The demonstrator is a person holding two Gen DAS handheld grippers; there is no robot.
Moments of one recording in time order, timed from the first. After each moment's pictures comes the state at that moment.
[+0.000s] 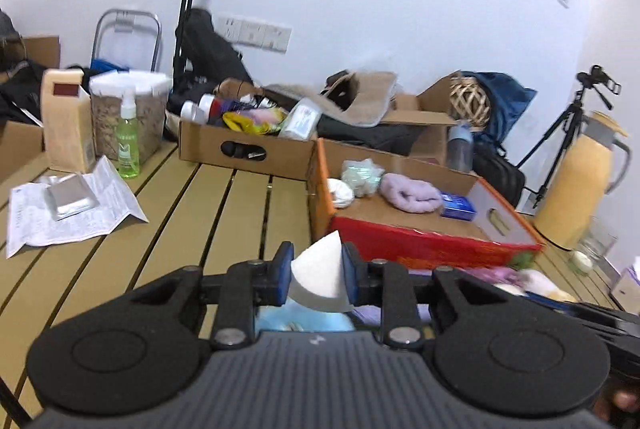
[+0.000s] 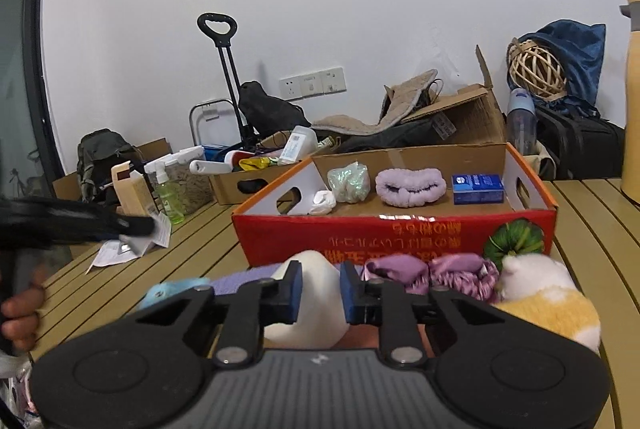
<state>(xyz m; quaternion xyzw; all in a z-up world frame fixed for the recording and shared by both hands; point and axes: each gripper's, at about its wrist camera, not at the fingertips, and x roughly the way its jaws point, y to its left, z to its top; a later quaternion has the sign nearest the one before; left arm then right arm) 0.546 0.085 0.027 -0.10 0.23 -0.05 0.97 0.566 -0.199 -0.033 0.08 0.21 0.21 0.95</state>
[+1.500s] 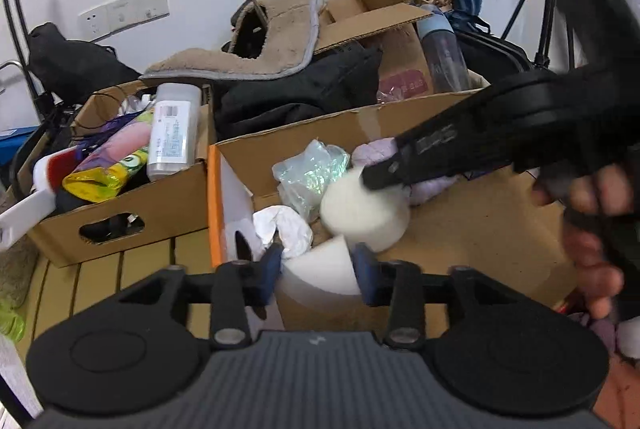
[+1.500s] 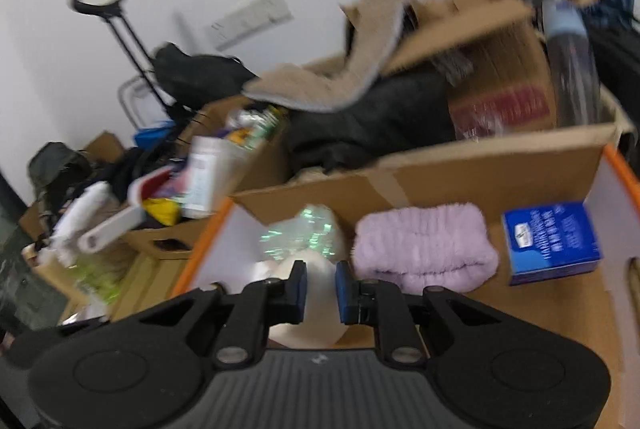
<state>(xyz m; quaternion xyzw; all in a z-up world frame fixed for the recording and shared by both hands) 0.800 0.010 -0.017 0.10 0.34 -0.13 0.93 0.864 -0.162 -0.026 0.17 0.38 0.19 0.89</state>
